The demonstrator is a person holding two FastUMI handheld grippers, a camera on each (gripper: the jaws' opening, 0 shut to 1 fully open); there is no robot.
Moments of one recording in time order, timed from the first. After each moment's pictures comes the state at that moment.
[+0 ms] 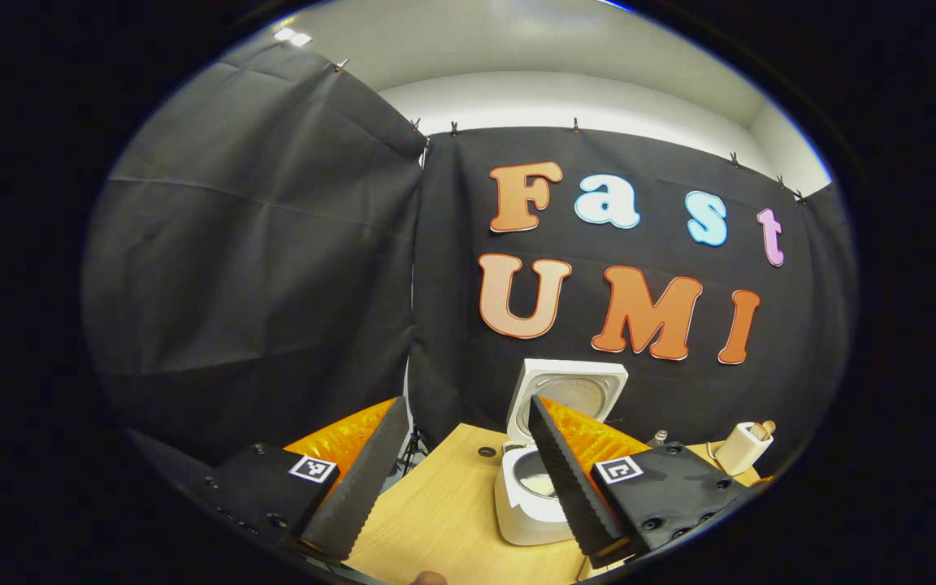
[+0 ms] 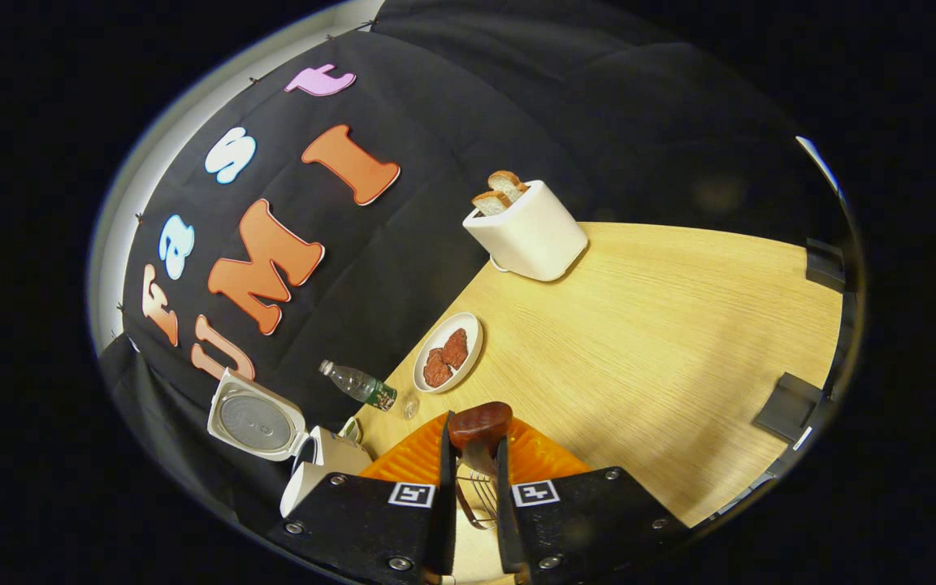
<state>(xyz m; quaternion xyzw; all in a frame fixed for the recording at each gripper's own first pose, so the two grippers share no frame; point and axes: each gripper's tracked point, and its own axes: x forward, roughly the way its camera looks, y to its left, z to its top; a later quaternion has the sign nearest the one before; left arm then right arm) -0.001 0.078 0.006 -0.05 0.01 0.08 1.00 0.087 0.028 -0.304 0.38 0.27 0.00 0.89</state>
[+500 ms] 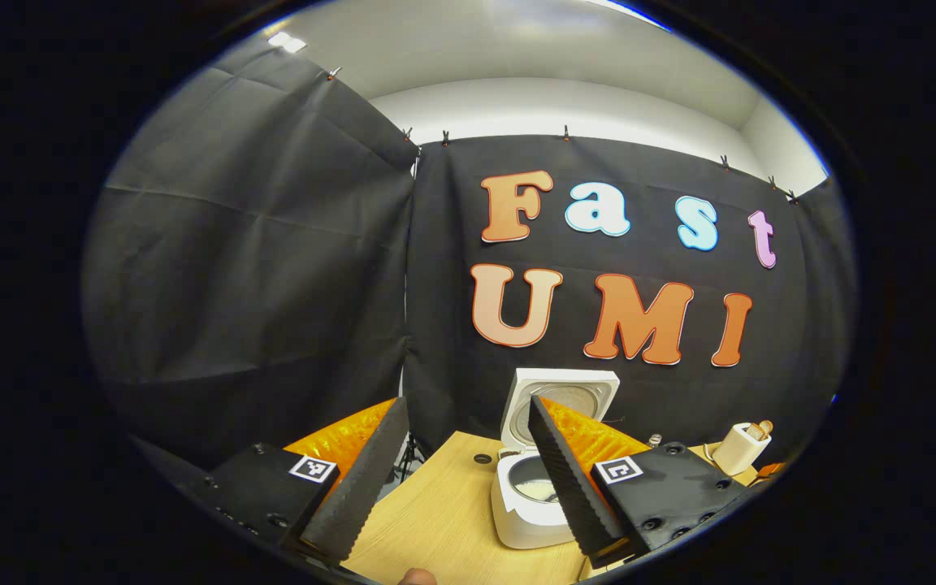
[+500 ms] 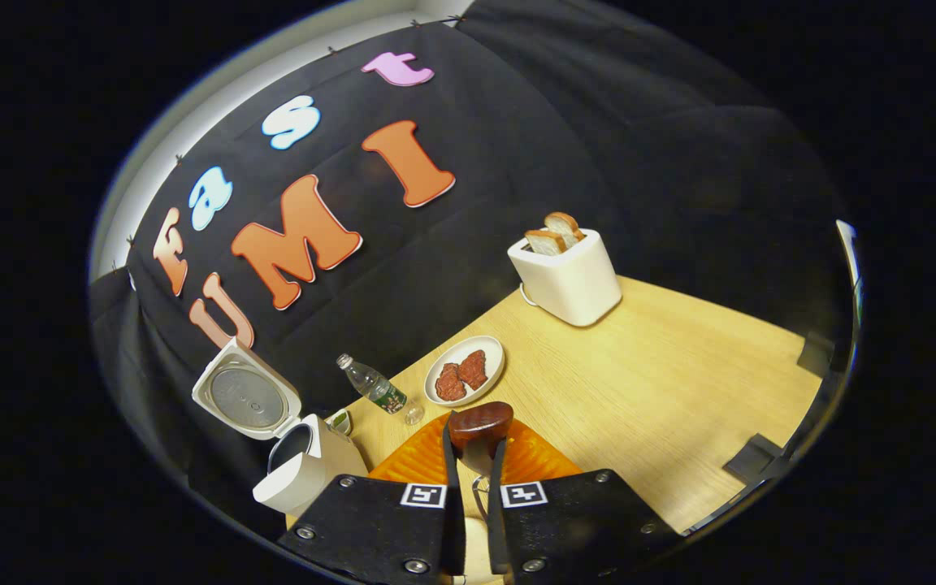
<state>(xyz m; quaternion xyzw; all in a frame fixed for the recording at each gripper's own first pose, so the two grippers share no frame) -0.003 0.073 0.024 -0.04 -0.01 0.08 1.00 0.089 0.044 -0.227 0.26 0.22 0.02 0.94</state>
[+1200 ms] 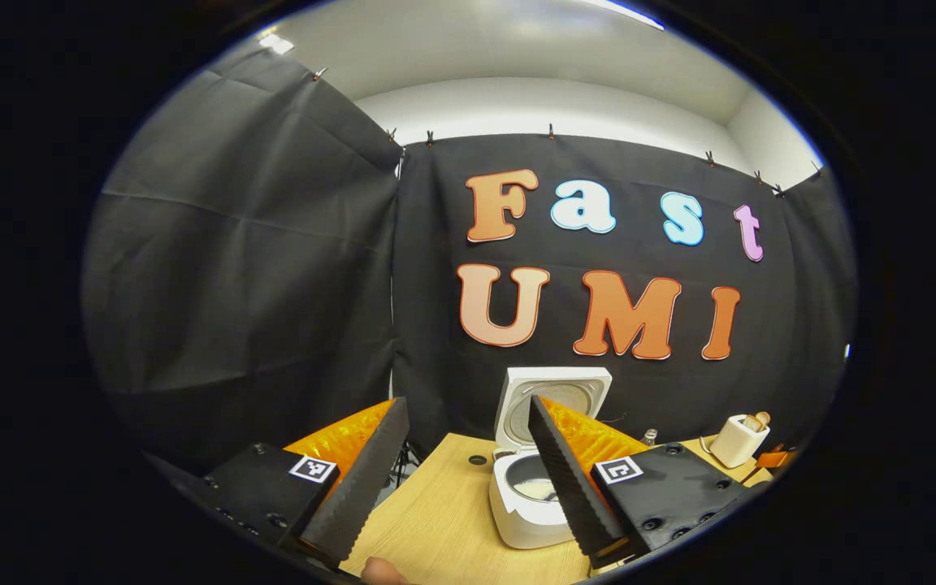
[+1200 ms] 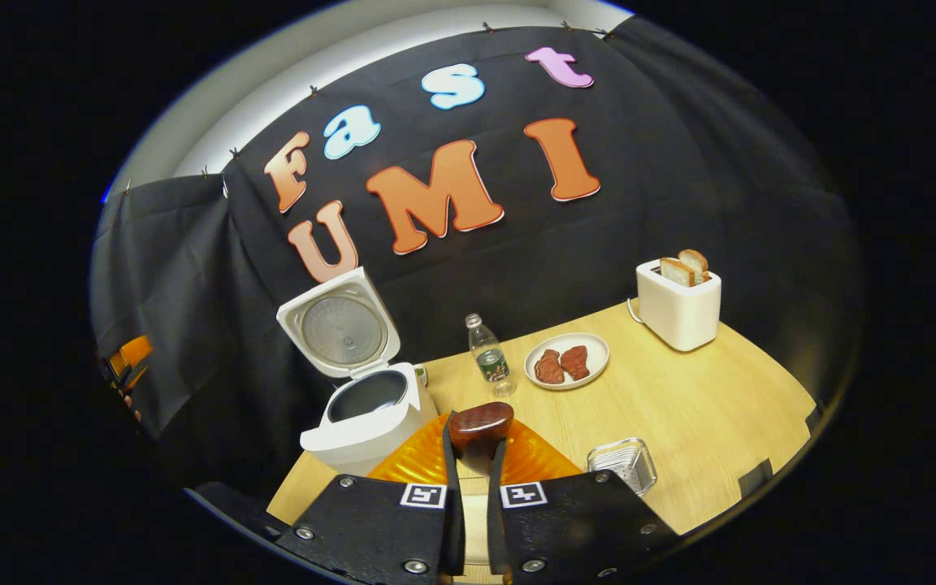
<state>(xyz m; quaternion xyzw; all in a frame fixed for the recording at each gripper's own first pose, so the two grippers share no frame) 0.003 0.076 0.016 -0.03 -0.01 0.05 1.00 0.020 0.186 -0.178 0.14 0.21 0.18 0.95</state>
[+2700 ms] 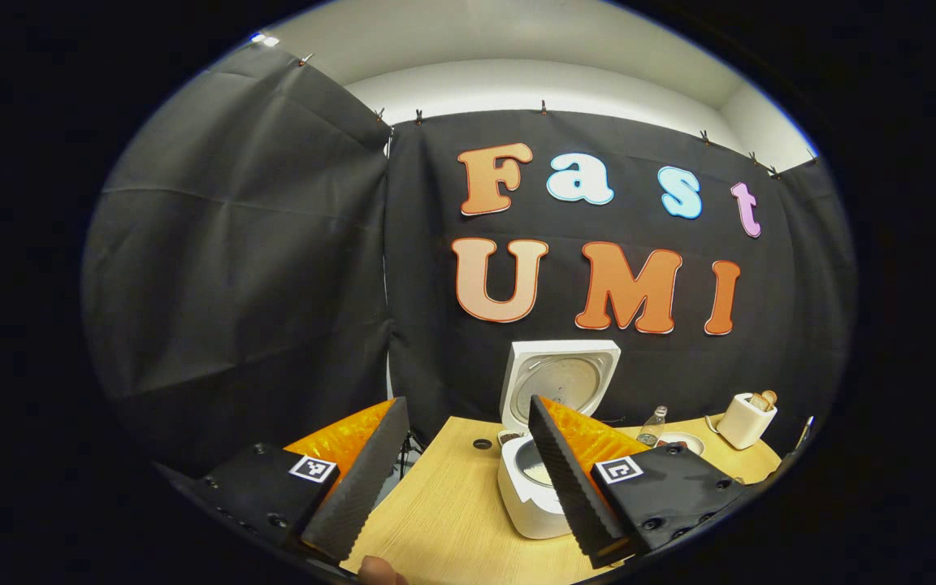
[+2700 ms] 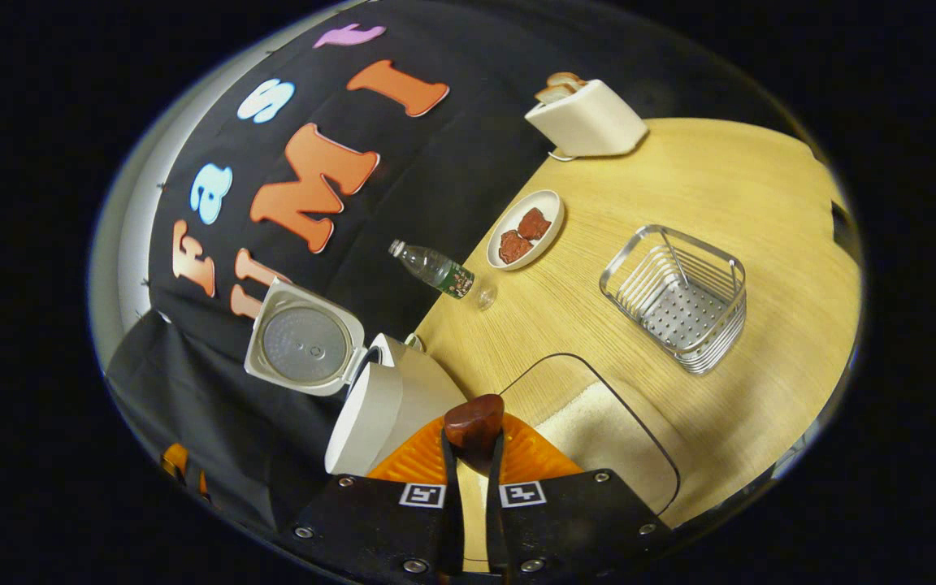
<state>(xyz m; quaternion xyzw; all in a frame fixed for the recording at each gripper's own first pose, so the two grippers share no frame) 0.029 0.083 -0.011 -0.01 0.03 0.03 1.00 0.007 0.217 -0.318 0.46 0.34 0.10 0.82</state>
